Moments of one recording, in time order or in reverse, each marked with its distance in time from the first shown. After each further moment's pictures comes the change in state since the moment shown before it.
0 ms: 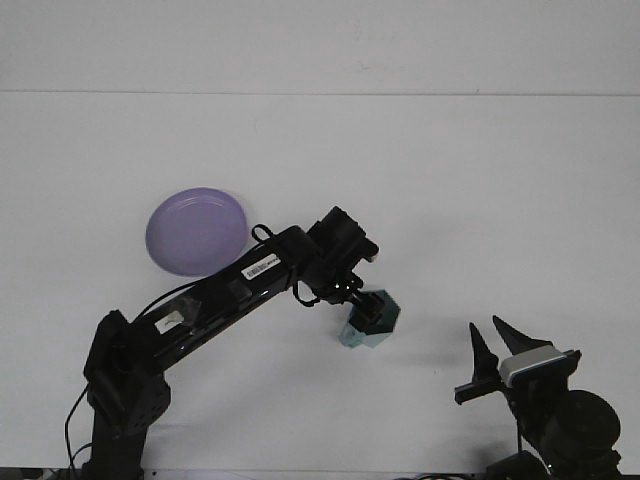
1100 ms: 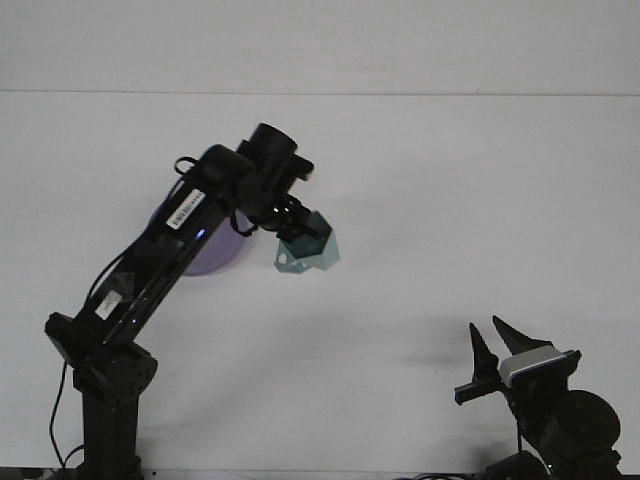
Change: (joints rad) left arm 0.299 0.020 0.502 -0.440 -0.150 0.094; right arm 0.000 0.000 0.000 -0.003 0.000 0.000
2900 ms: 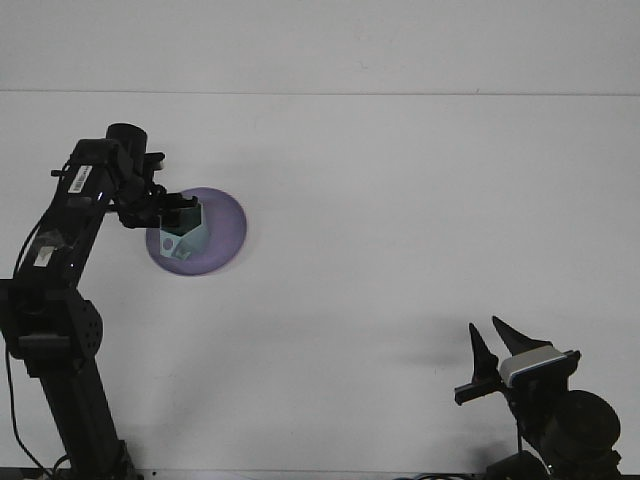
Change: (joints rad) left arm 0.518 0.056 -0.288 0.099 -0.080 -0.010; right arm 0.000 0.000 0.000 0.000 -0.003 0.007
